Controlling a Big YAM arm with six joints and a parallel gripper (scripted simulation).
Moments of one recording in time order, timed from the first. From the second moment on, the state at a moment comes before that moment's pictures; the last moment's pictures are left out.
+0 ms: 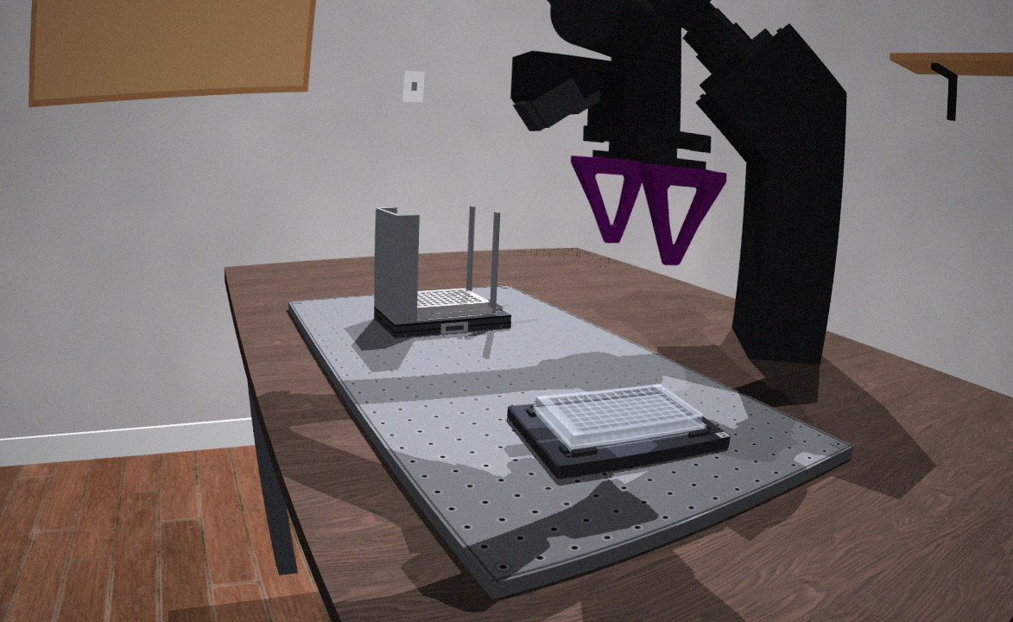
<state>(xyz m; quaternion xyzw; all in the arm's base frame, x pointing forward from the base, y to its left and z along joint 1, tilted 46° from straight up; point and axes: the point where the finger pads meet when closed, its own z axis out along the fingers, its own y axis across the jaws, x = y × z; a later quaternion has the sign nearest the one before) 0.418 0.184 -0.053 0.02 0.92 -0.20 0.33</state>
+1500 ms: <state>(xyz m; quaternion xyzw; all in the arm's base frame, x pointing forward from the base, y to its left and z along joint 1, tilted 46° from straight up) 0.452 0.167 -0.085 0.03 0.92 -0.19 0.34</state>
